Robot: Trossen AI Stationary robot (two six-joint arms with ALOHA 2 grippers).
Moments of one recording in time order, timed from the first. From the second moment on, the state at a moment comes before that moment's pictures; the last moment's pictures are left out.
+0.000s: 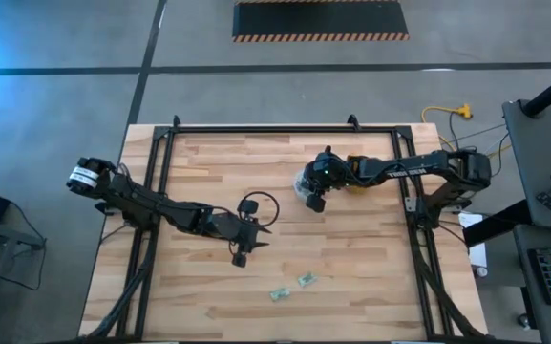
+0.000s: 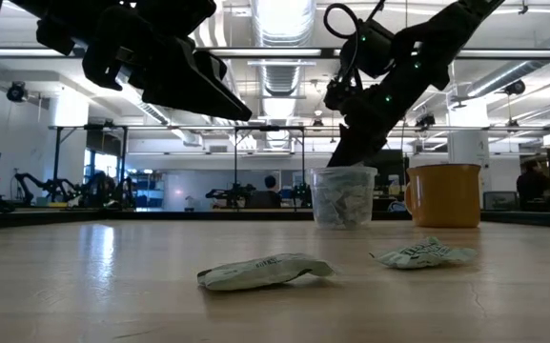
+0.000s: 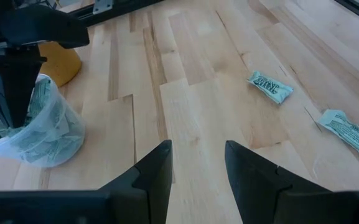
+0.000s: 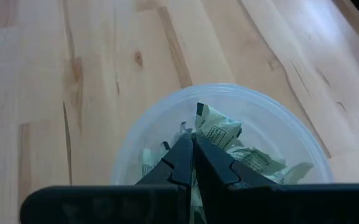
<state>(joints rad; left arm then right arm) -0.27 1.46 0.73 0.23 -0.19 0.14 -0.25 1.57 0.84 -0.10 0.00 0.05</state>
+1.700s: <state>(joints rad) -0.27 1.46 0.73 0.23 -0.19 0.14 0.43 1.49 0.81 -0.16 0.01 0.09</state>
